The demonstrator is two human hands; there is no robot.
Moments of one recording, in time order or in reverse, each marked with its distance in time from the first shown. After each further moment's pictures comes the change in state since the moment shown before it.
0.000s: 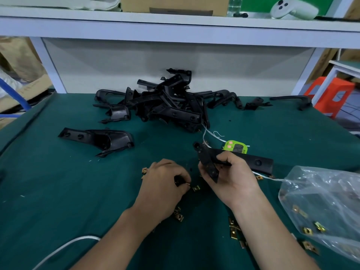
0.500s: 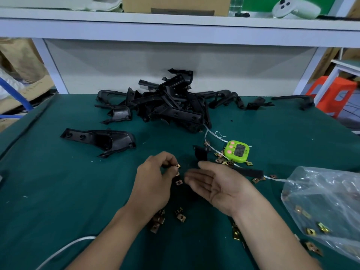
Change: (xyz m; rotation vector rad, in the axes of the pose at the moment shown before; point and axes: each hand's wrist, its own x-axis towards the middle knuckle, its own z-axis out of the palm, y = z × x) left_hand 0.004 -0.003 -0.015 -0.213 0.146 -0.259; right_hand -0.013 0.013 0.011 -0.371 0.047 0.265
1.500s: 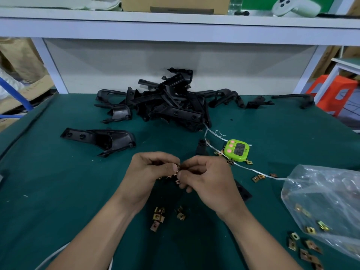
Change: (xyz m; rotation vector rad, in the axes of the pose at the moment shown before) left_hand 0.007 0.001 -0.025 -0.807 -0.232 -0.165; right_hand -0.012 0.020 0.011 -0.745 -0.079 -0.759
